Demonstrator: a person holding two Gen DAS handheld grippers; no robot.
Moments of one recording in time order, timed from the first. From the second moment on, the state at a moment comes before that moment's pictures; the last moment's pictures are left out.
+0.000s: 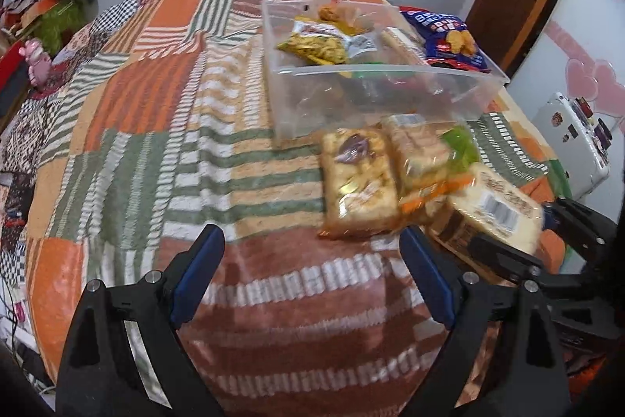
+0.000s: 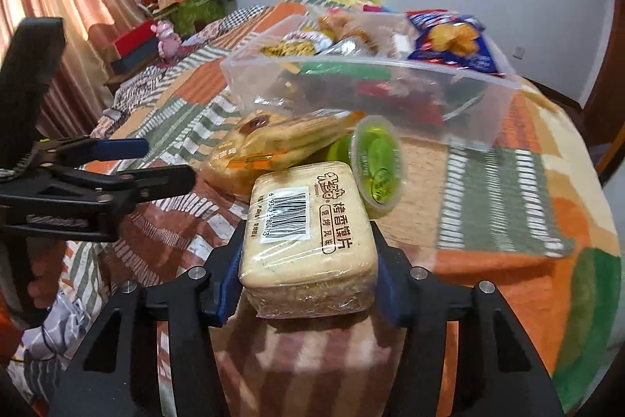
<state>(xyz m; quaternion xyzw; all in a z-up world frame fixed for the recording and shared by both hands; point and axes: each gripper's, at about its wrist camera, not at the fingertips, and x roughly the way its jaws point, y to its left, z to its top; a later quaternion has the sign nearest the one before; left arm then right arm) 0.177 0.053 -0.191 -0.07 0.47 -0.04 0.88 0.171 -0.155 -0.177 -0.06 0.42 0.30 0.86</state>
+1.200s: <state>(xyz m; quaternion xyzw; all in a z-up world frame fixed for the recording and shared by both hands) 0.201 0.046 -0.169 -0.06 0.43 -0.05 0.90 0.204 -0.200 -0.126 0.00 0.35 0.25 0.90</state>
